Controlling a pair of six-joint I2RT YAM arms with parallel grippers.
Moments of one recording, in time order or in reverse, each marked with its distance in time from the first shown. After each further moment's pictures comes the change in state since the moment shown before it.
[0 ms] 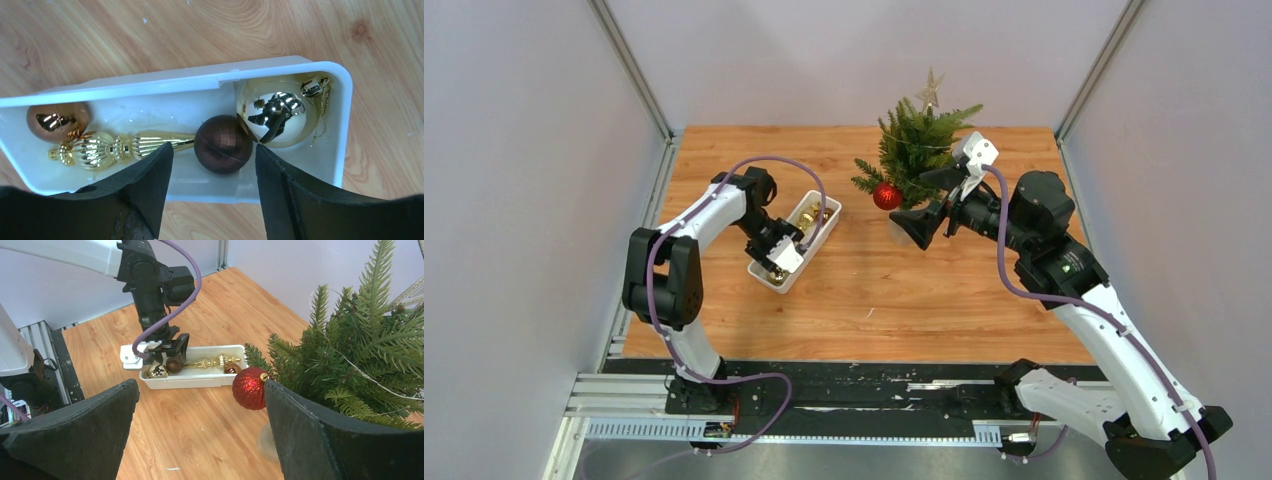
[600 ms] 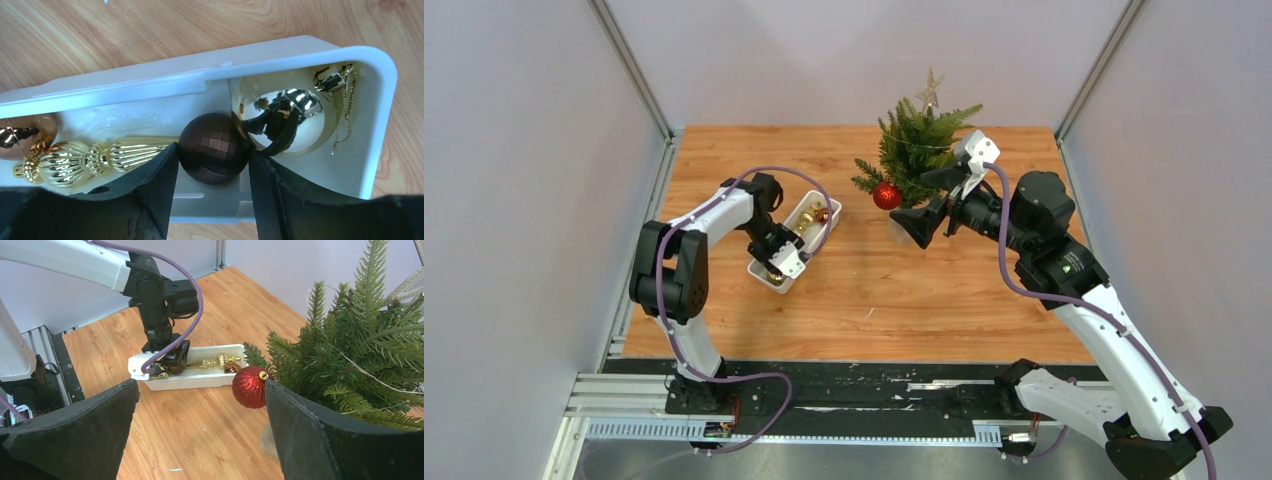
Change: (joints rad) left arm -0.028 0.068 -0.035 0.092 -0.114 0.026; right arm 0.000 0.000 0.000 -0.002 0.017 0.025
